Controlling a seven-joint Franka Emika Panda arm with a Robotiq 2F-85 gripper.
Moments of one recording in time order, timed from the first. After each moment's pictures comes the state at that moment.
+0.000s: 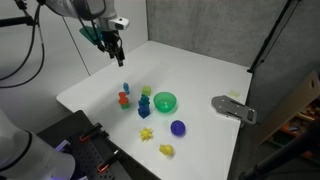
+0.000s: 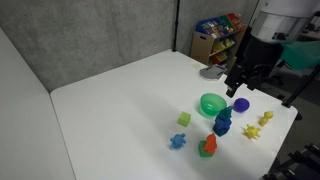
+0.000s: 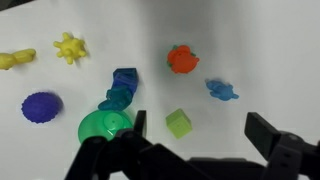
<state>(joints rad) 0.13 -0.18 0.22 -2.40 0.08 2.21 0.39</state>
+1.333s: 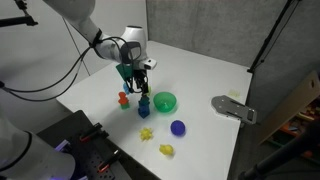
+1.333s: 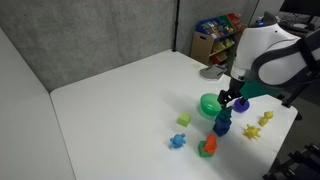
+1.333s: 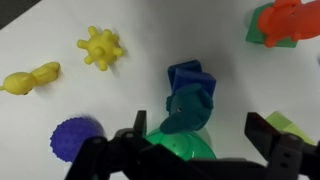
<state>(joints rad) 0.11 0.26 0.03 -2.35 -0.14 2.50 0.56</state>
